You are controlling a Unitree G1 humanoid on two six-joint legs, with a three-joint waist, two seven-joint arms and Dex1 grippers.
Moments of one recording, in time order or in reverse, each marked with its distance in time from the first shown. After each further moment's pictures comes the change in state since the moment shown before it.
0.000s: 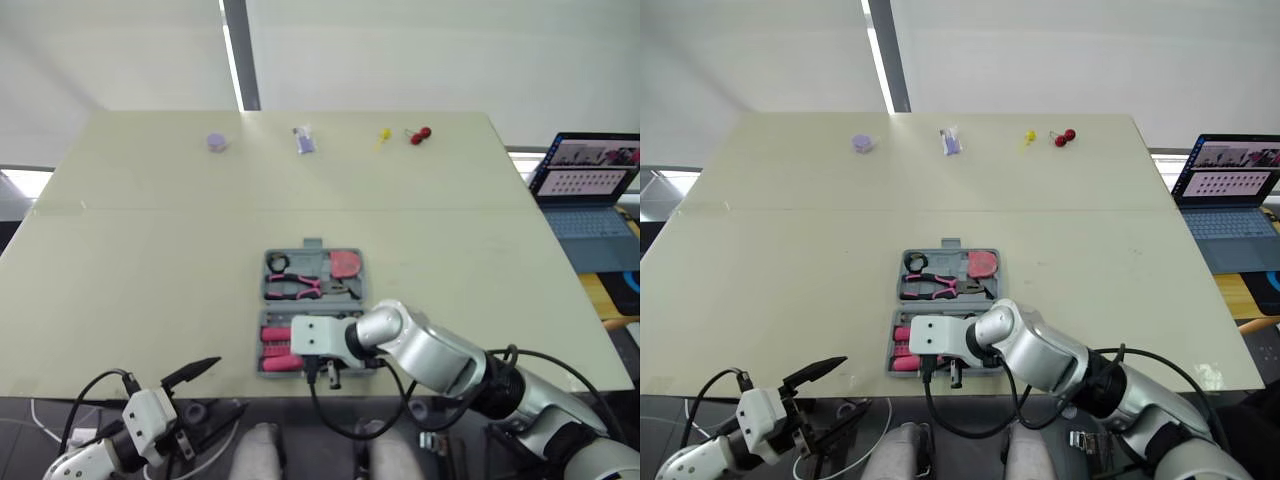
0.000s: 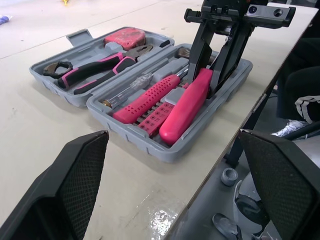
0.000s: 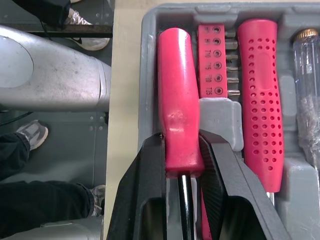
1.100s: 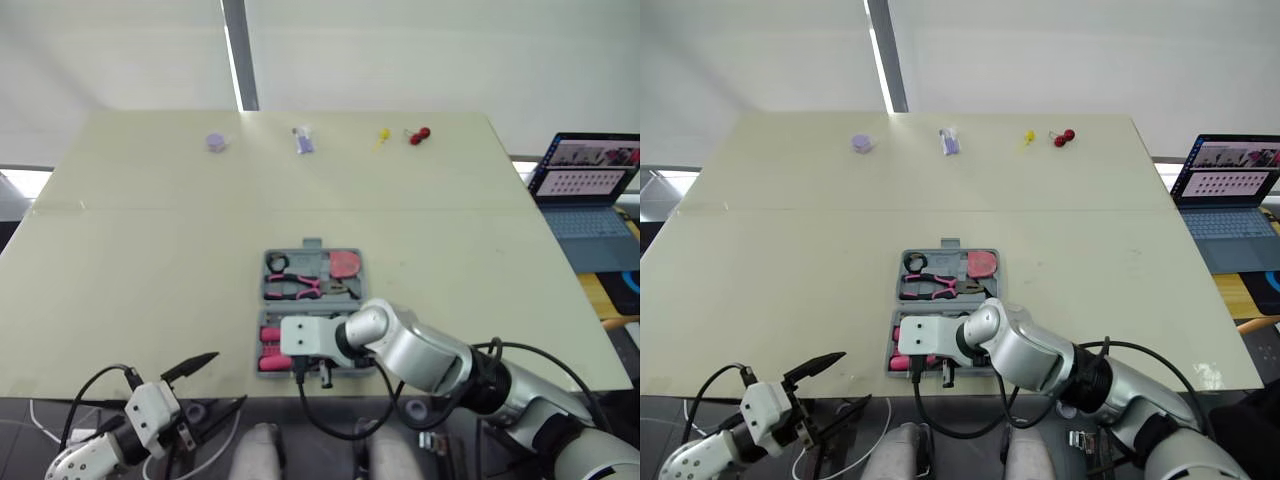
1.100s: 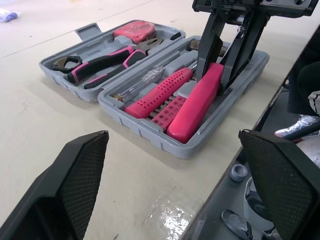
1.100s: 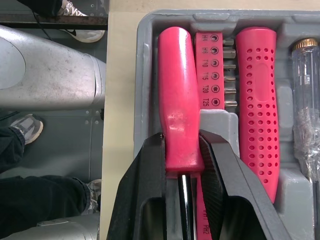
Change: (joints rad) left arm -0.042 0.002 -0.003 0.033 0.038 -0.002 0.034; right arm -0.044 0.040 0.043 0.001 -0.020 0.065 -0.017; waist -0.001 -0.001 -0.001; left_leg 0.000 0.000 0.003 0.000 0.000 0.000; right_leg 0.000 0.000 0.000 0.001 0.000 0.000
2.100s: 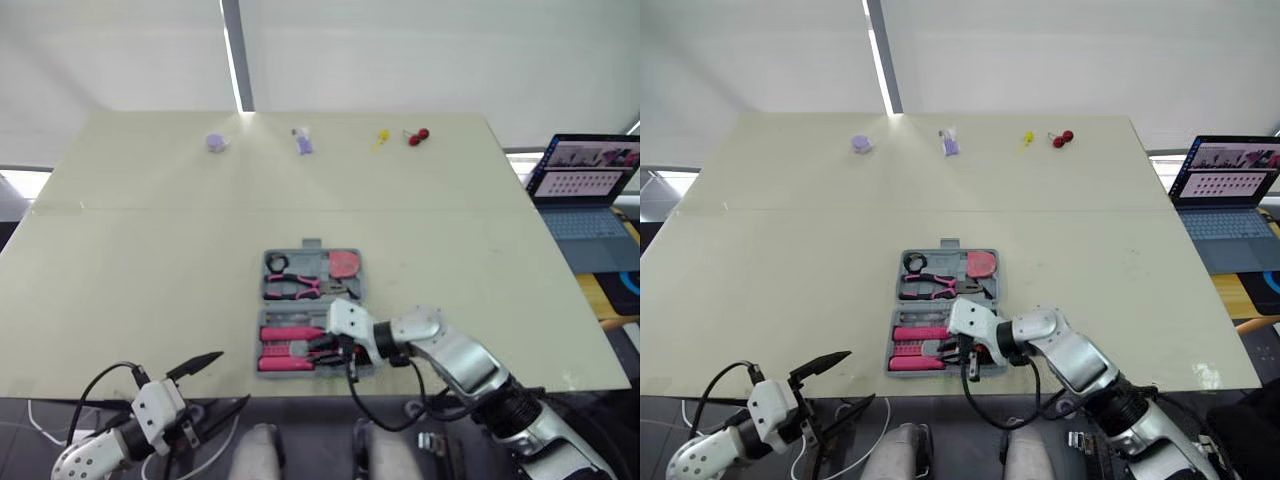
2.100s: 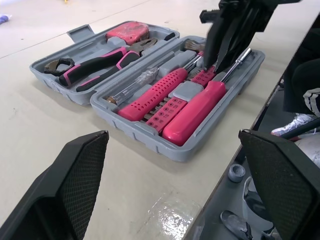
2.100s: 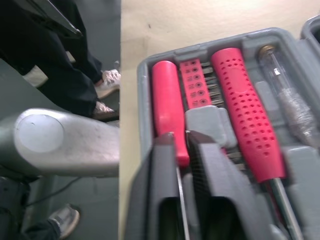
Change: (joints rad) left arm -0.031 0.003 -0.023 0.023 0.010 -0.016 -0.007; right arm 0.348 -0.007 -0.398 0.262 0.242 -0.558 0.129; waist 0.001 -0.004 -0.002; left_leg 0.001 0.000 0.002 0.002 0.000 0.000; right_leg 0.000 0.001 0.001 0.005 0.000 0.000
